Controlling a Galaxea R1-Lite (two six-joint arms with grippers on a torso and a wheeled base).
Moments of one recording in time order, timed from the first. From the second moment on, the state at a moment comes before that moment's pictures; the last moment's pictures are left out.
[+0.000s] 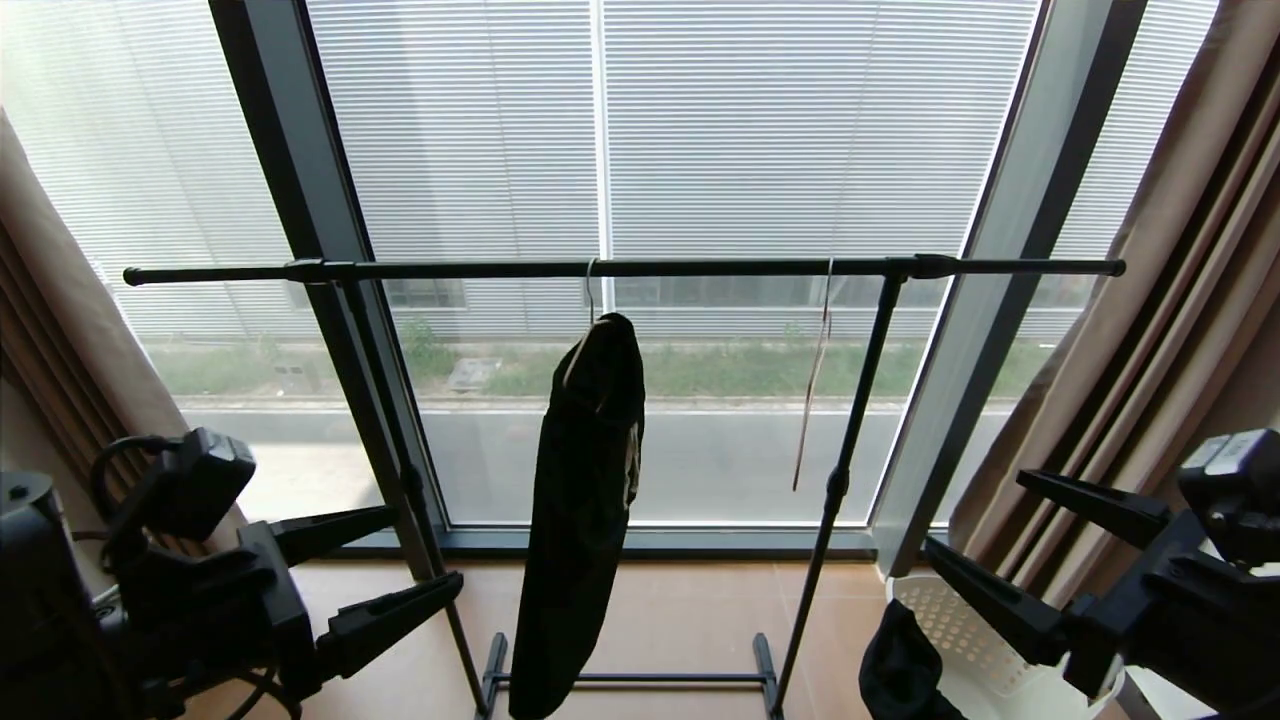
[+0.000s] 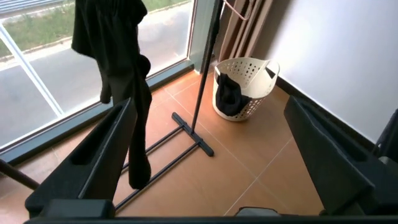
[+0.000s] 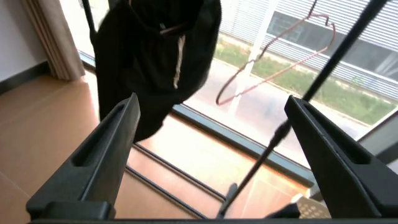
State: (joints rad) left arm -0.20 1.37 -0.19 -0.90 -0.59 0.03; right arm 0.56 1.20 -0.21 -0.79 -0.10 -0.07
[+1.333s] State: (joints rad) left arm -0.10 0.34 0.00 -0.03 -0.35 0.01; right arm 0.02 0.11 0.00 -0.03 -0.14 -0.09
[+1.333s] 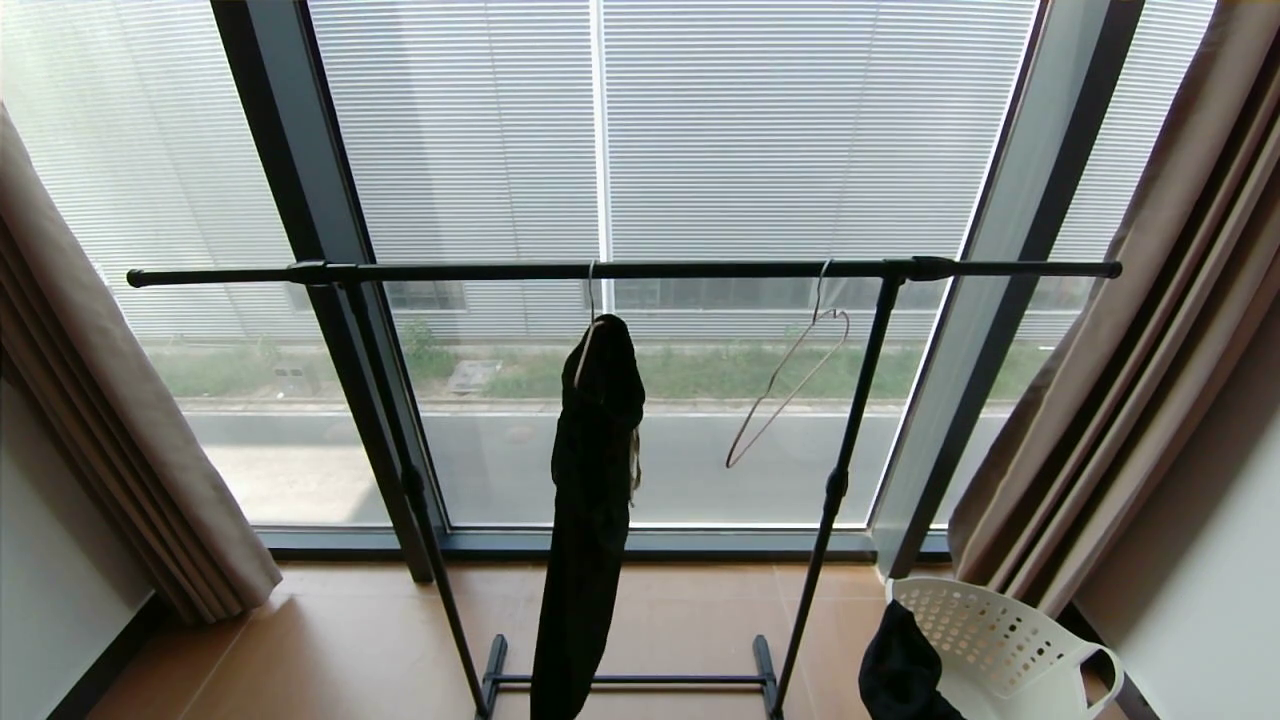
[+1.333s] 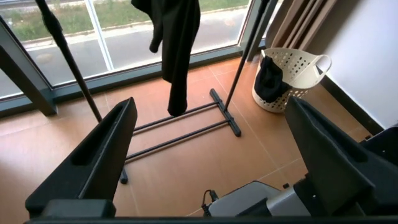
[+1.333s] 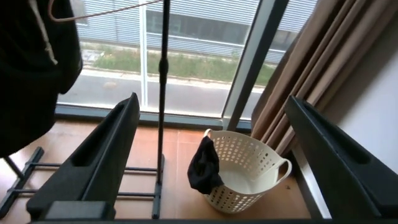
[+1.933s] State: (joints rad) left arm -0.02 0.19 -0.02 -0.02 -0.35 -0.13; right arm -0.03 0.05 0.00 -0.02 -0.07 0.02
